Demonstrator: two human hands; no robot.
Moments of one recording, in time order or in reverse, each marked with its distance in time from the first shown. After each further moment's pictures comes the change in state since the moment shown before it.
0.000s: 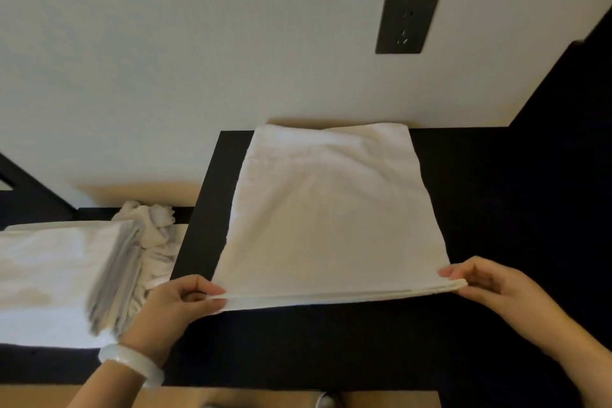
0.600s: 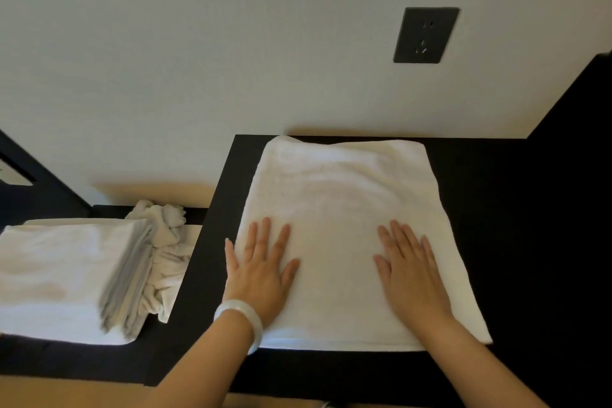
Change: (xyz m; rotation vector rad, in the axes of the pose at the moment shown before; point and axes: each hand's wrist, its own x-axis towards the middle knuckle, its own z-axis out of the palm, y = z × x) left_hand 0.065 0.009 0.085 1.068 0.235 0.490; right_hand 0.064 -0.058 0.107 -0.607 0.261 -0.261
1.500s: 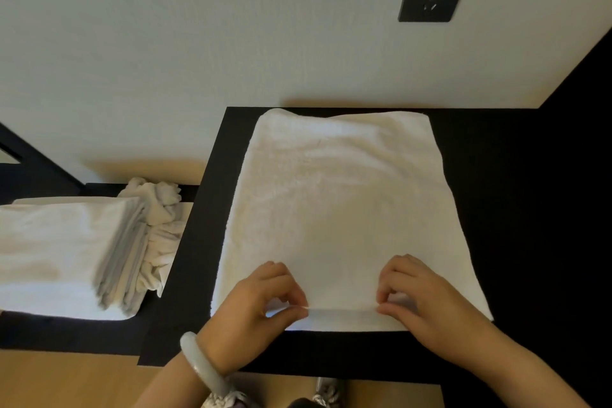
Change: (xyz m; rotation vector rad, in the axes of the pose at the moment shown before) left_hand -0.064 -0.001 -0.023 -0.773 0.009 0.438; right_hand -0.058 0.005 -0.044 0.349 -0.250 -0.377
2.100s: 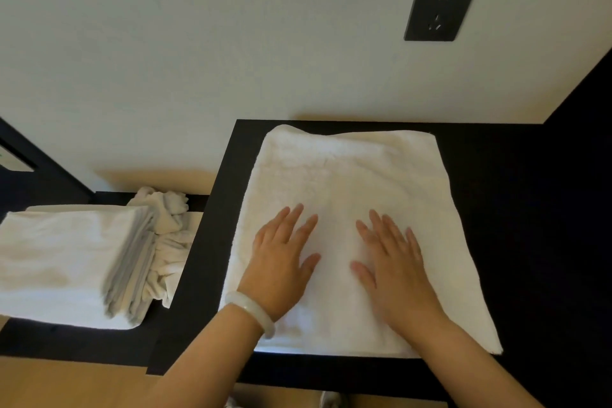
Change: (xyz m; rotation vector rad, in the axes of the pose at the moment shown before) left_hand 0.057 -0.010 0.008 0.495 0.065 -0.221; right_hand 0.056 -0.004 0.036 -0.297 0.240 0.245
